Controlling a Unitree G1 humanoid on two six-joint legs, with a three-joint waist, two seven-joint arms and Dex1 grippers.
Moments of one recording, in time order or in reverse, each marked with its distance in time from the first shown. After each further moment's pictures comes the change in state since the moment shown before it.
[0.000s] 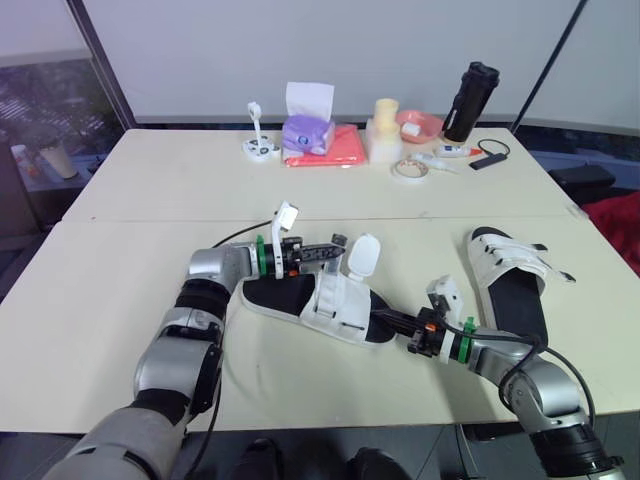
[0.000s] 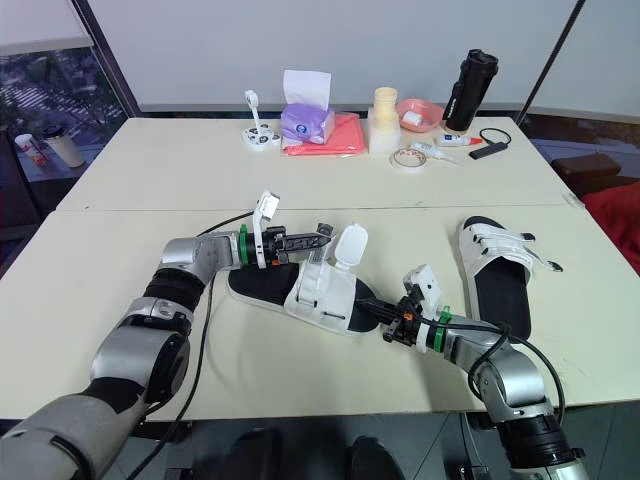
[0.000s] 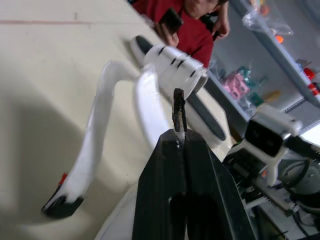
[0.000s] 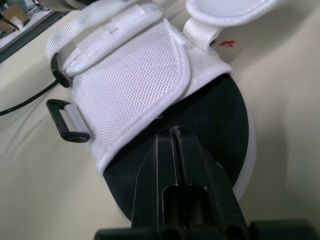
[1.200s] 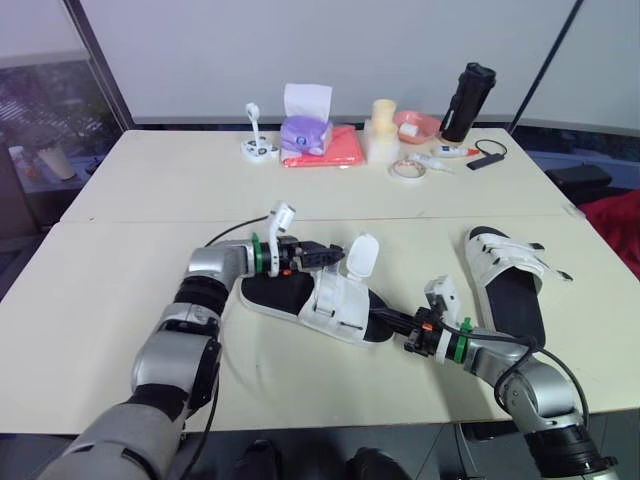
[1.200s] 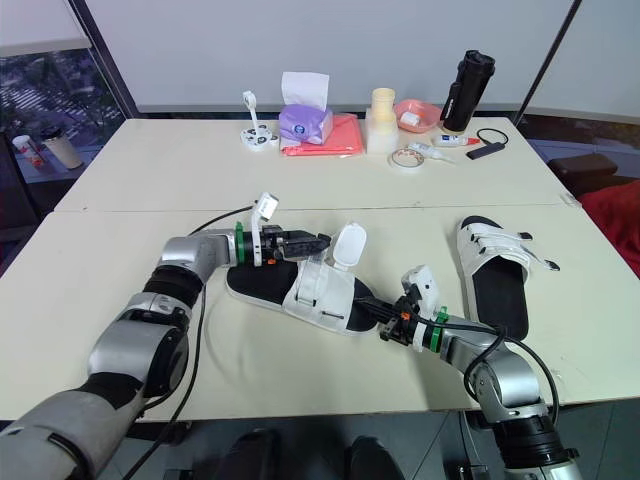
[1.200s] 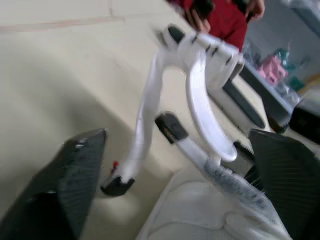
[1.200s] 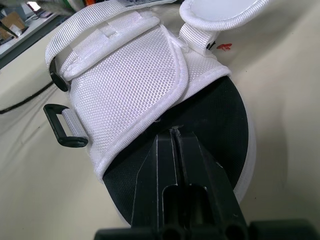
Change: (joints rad) left arm -0.024 0.049 0.021 0.043 0.085 -0.079 0.033; right arm -0.002 0.022 -0.003 0.007 -0.002 -0.007 -0.016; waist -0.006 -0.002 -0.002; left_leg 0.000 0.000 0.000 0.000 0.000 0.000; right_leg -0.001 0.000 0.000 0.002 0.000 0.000
